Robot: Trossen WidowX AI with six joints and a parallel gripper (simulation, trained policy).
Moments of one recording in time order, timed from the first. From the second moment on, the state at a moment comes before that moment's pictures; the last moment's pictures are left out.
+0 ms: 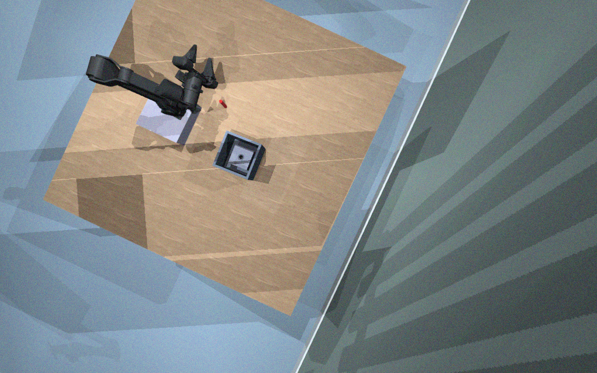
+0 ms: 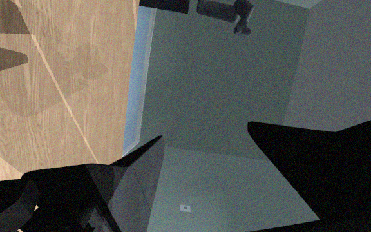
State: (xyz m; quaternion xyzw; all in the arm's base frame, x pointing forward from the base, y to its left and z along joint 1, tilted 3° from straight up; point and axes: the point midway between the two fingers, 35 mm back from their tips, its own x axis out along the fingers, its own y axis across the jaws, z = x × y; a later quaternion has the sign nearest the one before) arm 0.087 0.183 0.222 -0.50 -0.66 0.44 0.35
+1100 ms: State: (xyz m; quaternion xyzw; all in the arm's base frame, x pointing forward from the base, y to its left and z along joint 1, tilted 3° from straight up) arm 0.158 0.190 0.250 -0.29 -0.34 0.60 0.66
